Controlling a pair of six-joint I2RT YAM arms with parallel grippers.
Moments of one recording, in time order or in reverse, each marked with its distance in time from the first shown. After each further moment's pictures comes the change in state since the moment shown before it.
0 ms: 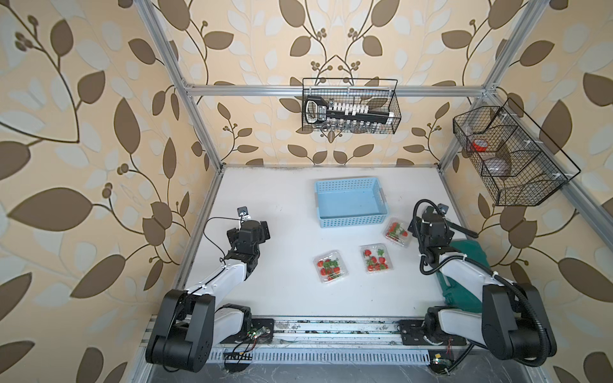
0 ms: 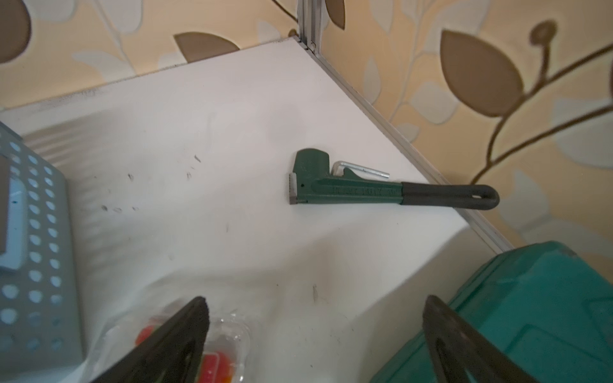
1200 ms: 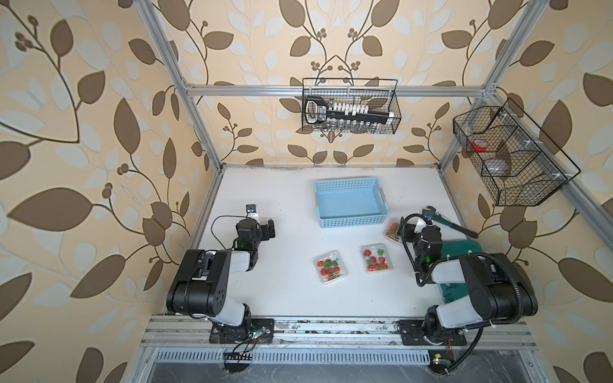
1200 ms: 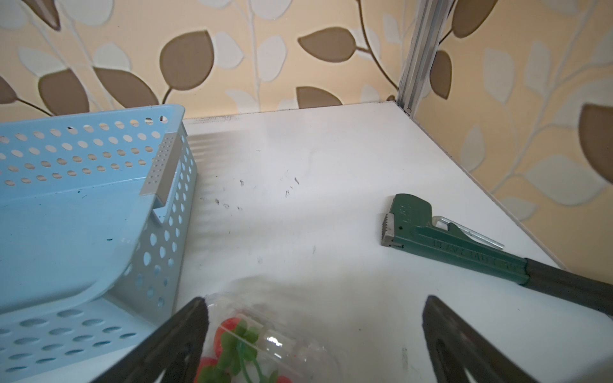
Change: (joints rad) left arm 0.062 0.298 0.042 0.321 0.316 0.106; right arm 0.005 0.241 -0.165 0.721 -0.274 -0.219
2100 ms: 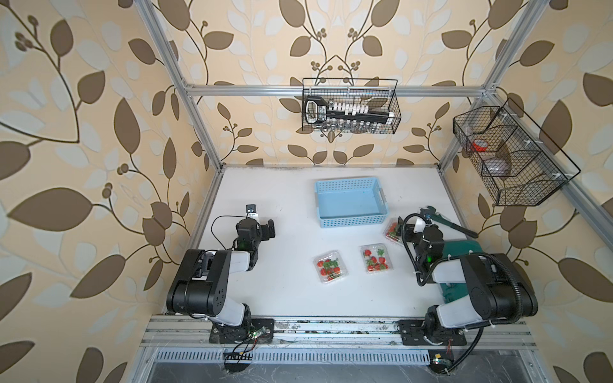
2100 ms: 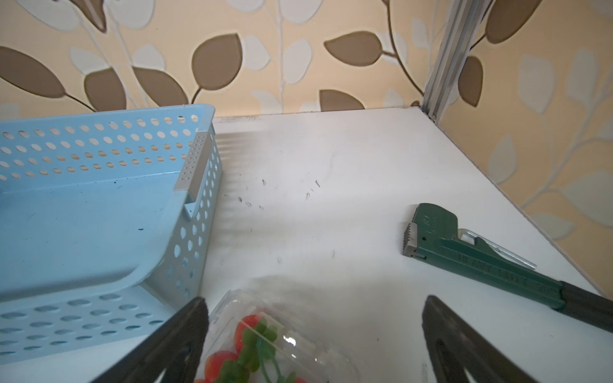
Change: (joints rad) left arm 0.000 0.000 0.000 0.000 0.000 0.000; right arm -0.021 0.000 0.000 0.012 -0.100 -0.025
